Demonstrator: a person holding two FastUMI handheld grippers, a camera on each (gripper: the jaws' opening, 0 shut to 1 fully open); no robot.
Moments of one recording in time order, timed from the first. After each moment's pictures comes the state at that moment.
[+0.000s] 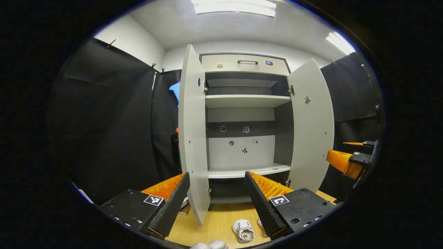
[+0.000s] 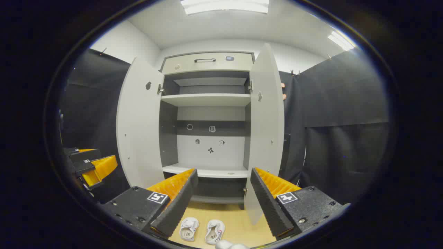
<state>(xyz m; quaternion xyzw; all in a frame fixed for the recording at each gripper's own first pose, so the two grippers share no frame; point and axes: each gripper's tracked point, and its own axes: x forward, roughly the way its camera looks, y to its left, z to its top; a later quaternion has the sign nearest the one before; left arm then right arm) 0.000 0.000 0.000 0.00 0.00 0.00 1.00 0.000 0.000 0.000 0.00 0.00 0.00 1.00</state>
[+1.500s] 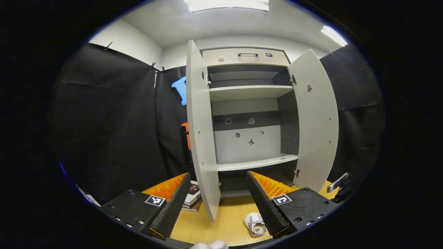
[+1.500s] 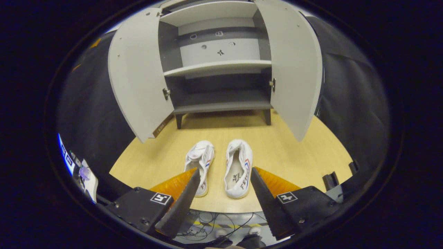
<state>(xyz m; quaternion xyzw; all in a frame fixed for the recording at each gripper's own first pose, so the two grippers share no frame) -0.009 0.024 -0.026 0.03 0.03 0.01 1.00 0.001 0.063 -0.367 0.07 0.34 0.05 0.94</state>
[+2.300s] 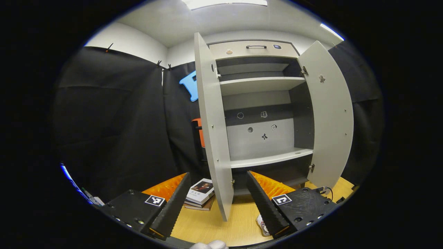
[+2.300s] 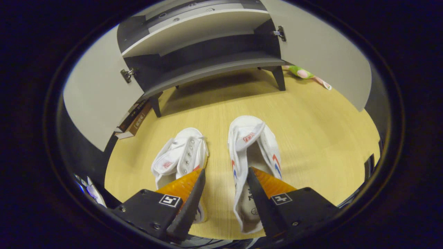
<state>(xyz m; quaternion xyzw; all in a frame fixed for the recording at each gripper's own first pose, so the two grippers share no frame) 0.015 0.058 -0.042 0.05 0.05 0.06 1.00 0.121 0.080 -0.482 0.13 0.42 0.02 0.90</state>
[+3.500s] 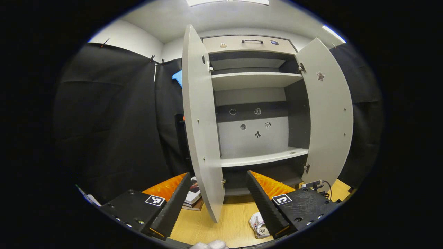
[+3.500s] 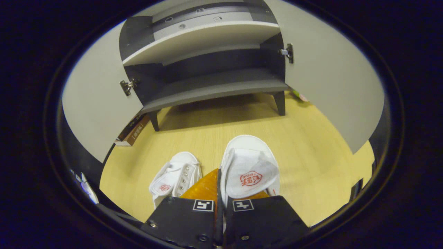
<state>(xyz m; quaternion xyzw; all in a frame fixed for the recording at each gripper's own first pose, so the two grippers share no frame) 0.040 0.033 -0.049 0.03 0.05 0.02 1.00 0.155 0.053 -0.418 0.08 0.36 0.03 0.93</state>
